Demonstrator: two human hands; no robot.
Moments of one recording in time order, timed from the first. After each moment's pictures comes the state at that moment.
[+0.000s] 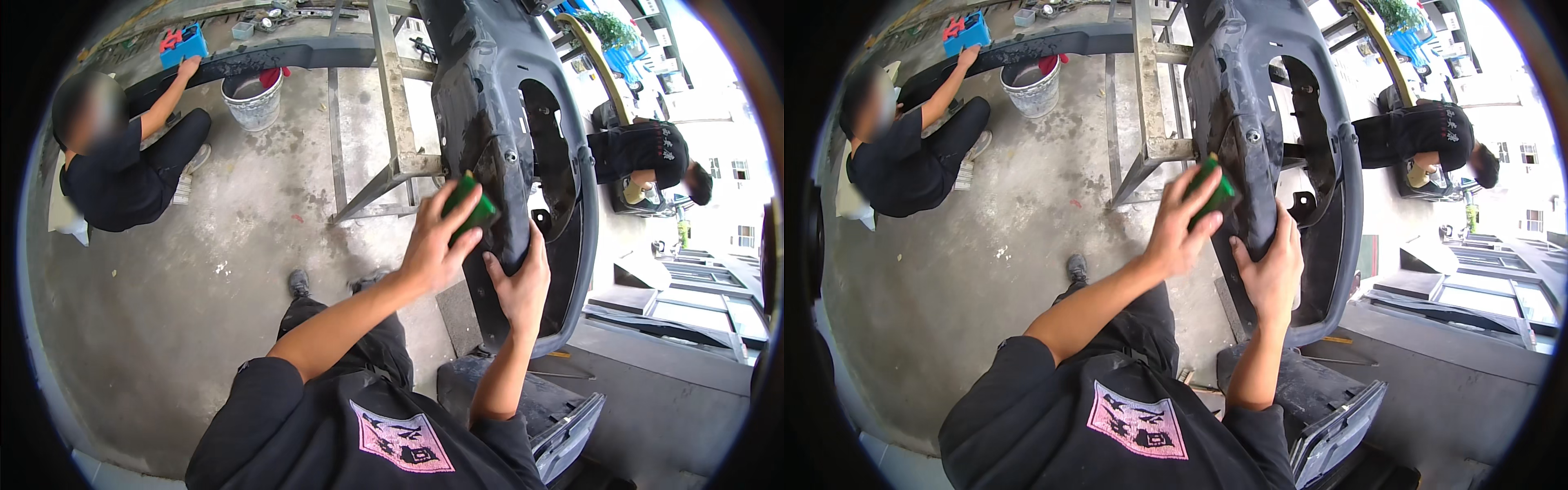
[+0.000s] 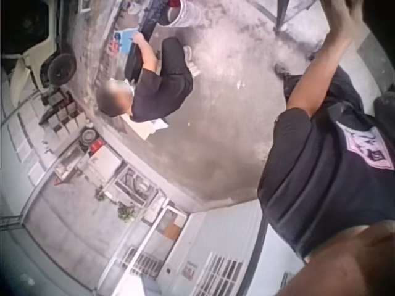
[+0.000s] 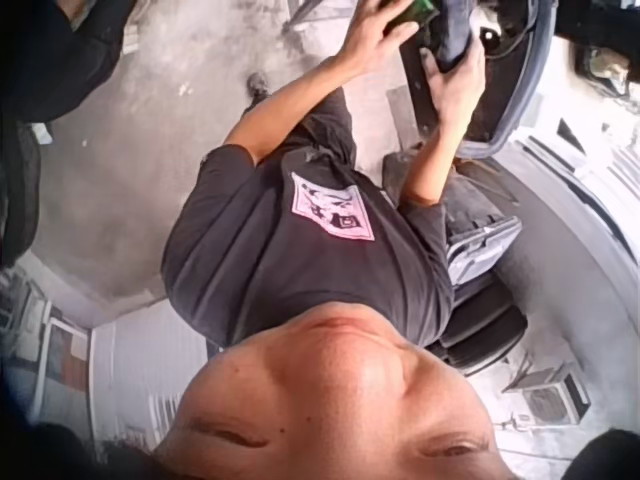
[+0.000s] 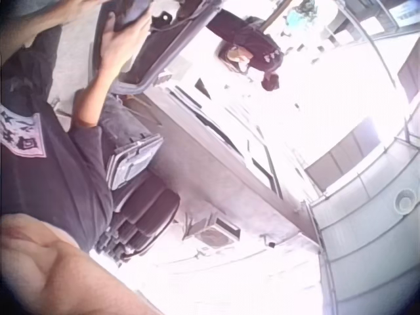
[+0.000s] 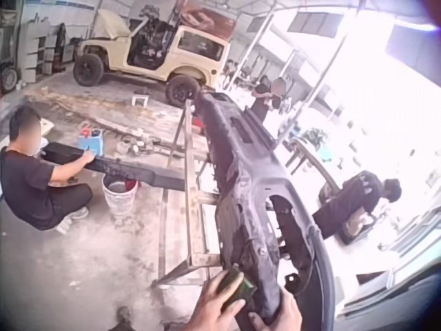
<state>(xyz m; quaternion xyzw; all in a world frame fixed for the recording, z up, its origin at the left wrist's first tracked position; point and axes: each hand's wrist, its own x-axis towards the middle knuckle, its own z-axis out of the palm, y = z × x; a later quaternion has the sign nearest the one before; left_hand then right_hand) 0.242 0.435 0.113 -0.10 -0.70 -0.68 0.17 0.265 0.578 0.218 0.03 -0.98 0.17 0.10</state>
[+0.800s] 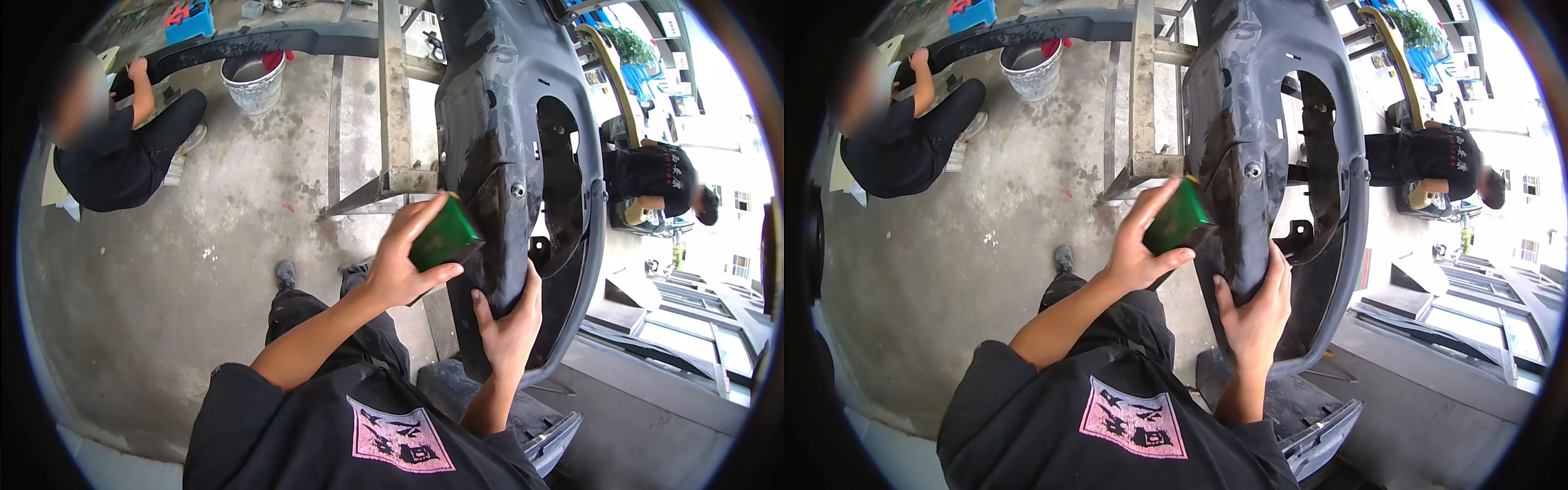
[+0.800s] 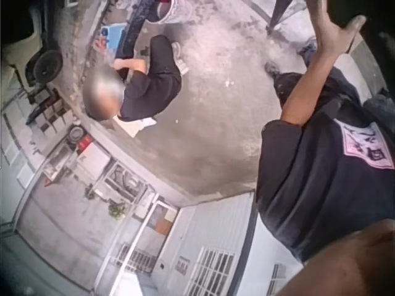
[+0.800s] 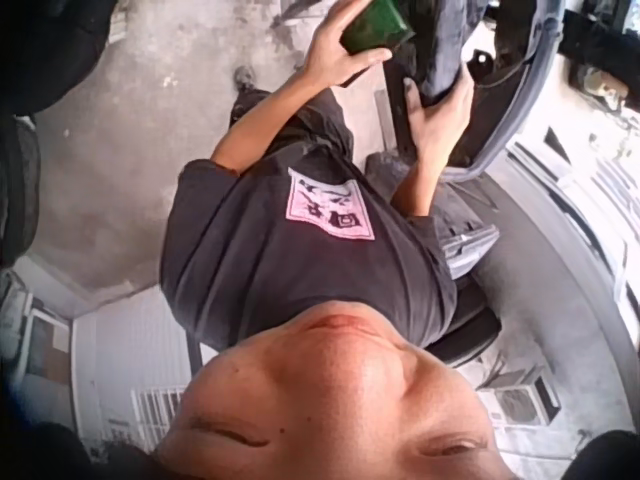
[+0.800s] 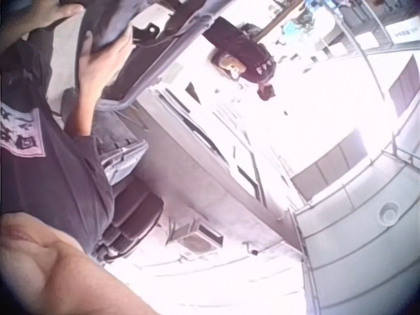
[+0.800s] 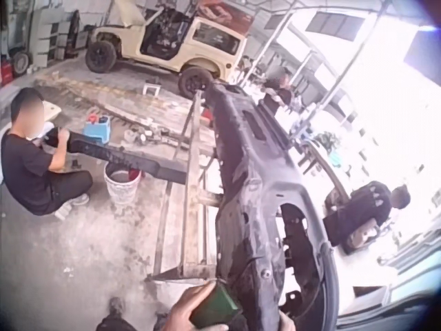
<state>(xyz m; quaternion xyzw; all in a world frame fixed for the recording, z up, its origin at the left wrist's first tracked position) 0.224 0.414 0.091 -0.12 -0.61 -0.76 0.18 0.262 0.574 0.221 0.02 -0.98 0.18 0.07</state>
